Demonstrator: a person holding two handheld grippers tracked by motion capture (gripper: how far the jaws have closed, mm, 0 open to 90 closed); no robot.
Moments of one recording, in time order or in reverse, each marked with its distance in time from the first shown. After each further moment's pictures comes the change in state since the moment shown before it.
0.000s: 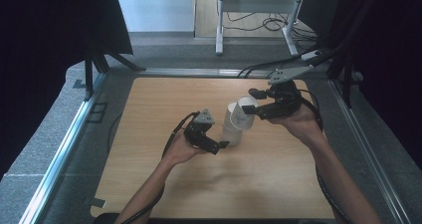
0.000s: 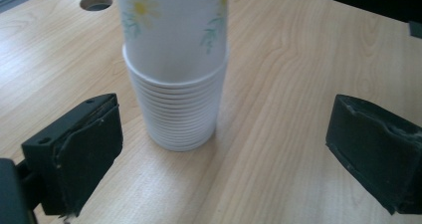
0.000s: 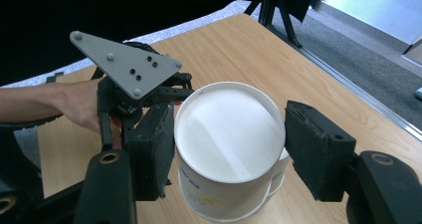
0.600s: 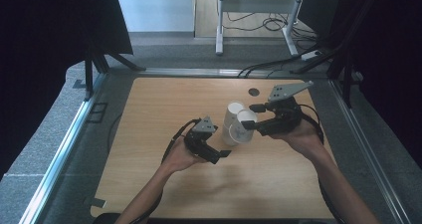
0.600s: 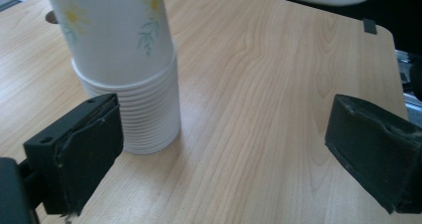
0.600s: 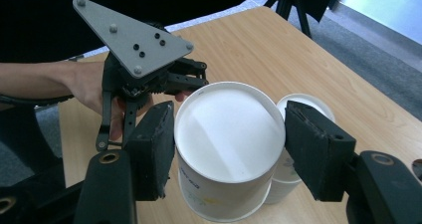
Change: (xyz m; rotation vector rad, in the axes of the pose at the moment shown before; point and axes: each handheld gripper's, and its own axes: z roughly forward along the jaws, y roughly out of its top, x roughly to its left) left arm -0.023 -0.005 -0.008 -0.033 -0.069 0.050; right arm 0.023 -0.023 -0.001 0.003 0.046 -0.040
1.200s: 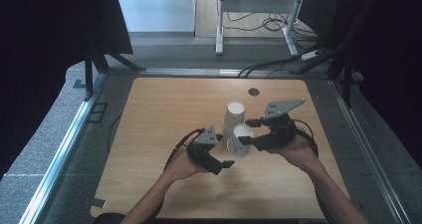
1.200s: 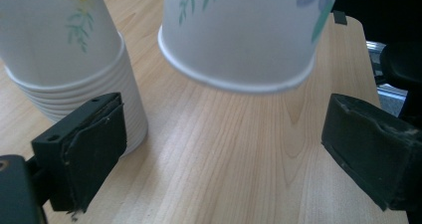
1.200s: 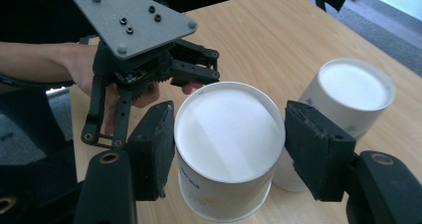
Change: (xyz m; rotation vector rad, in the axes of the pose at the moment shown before) left arm -0.021 -0.014 0.010 -0.030 -0.054 0.042; right arm 0.014 -0.034 0.020 0.023 0.050 -0.008
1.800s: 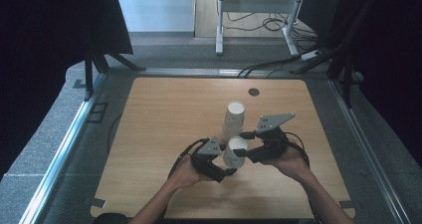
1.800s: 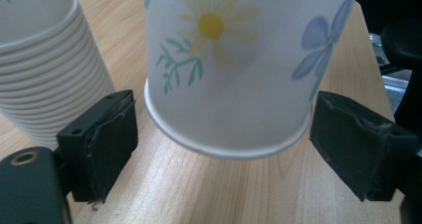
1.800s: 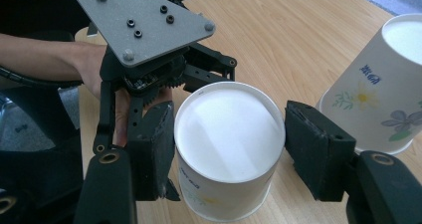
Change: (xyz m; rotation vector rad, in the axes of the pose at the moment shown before) left arm -0.011 -0.021 0.019 0.002 -0.014 0.024; right arm 0.009 -0.029 0.026 0.011 0.045 0.004
